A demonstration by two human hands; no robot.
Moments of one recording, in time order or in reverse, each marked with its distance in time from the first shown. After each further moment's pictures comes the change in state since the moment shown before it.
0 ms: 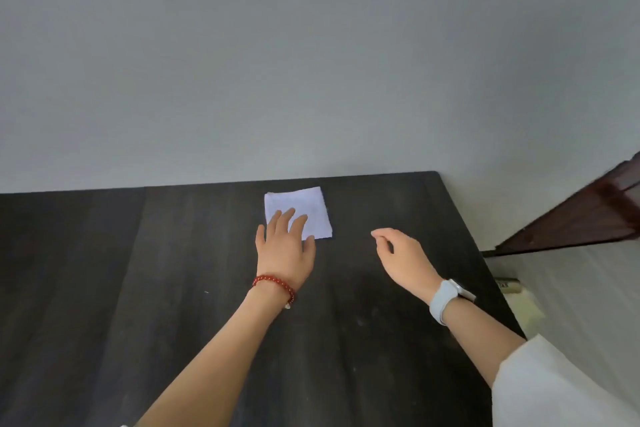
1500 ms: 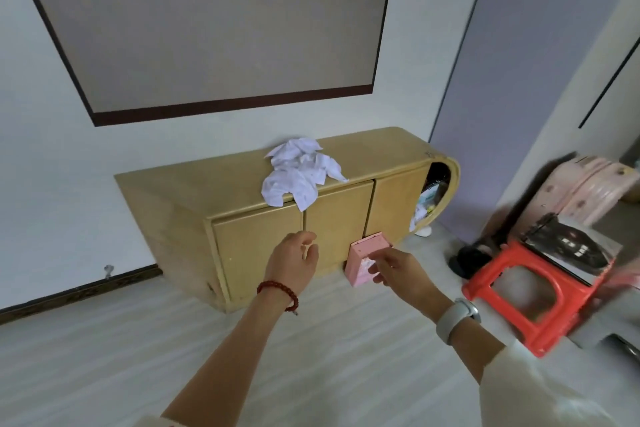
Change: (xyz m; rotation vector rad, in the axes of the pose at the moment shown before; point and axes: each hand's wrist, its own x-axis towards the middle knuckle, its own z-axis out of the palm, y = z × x) left_hand -0.893 1.197 0.534 -0.361 -1.065 1.513; right_hand -1.102 0.867 -0.534 0.548 1.373 1.269
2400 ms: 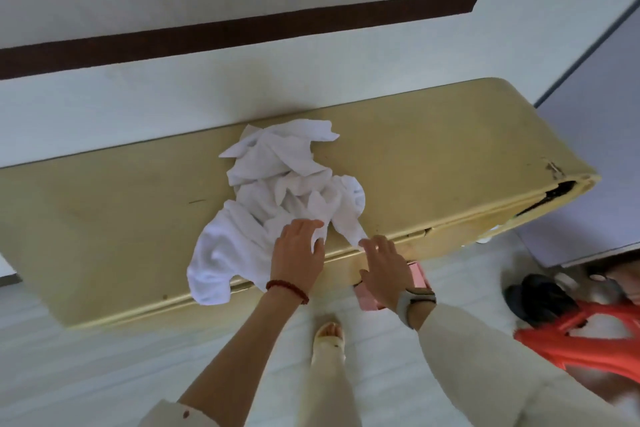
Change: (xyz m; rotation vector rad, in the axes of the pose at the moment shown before) left_hand 0.538 -0.133 0.216 0.211 -0.022 -0.206; right_hand 0.624 0.126 0.031 -0.796 -0.292 -0.129
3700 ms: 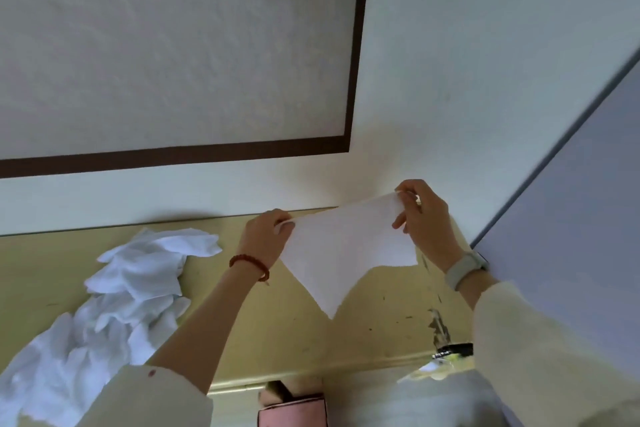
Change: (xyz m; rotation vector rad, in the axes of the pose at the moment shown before) left_hand 0.248 0.298 0.084 -0.041 0.204 -0.118; right_hand 0.180 0.330 -0.344 0.830 0.499 -0.287
